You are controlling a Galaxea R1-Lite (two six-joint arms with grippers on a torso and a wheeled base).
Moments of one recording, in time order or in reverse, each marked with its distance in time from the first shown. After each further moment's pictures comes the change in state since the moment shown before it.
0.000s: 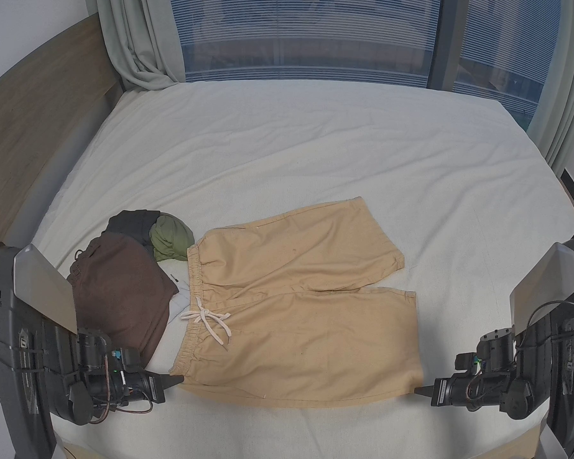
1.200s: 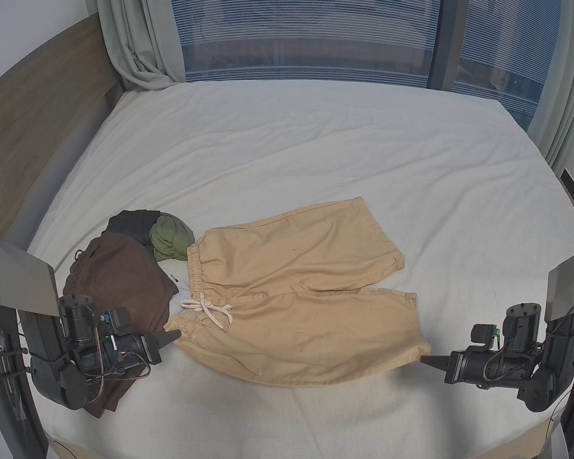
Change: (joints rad) left arm -0.021 -0.181 -0.101 -0.003 0.016 -0.169; right arm -0.005 -0.261 0.020 0.002 0.066 0.002
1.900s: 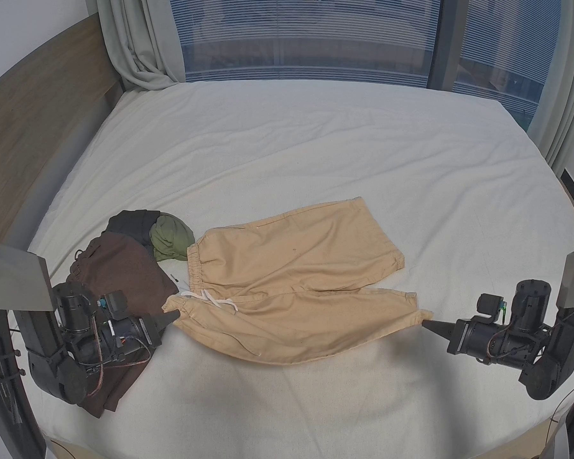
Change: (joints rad) left arm -0.026 -0.070 -0.042 0.000 0.051 -0.073; right arm -0.001 -0.106 -0.104 0.007 -0.009 0.044
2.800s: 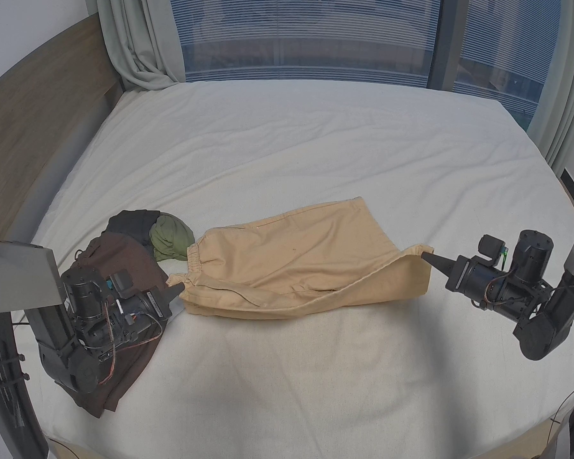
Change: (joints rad) left arm -0.066 0.000 -0.126 0.000 0.158 -0.158; right arm -0.028 -0.057 -0.316 0.108 0.000 0.043
